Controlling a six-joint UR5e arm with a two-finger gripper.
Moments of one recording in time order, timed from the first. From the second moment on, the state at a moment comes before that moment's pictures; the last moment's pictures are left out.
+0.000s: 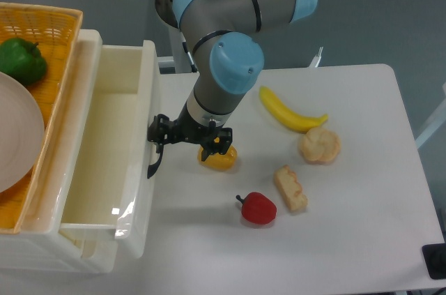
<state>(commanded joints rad) 2.42 -1.85 -1.55 -1.39 1.22 0.46</state>
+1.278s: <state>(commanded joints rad) 2.49 -1.86 -1.54 -1.39 1.23 0.50</state>
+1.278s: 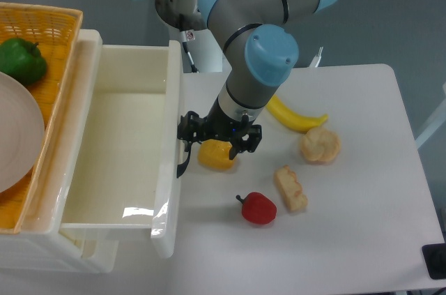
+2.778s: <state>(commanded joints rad) 2.53 -1.85 -1.54 -1.41 1.18 0.49</state>
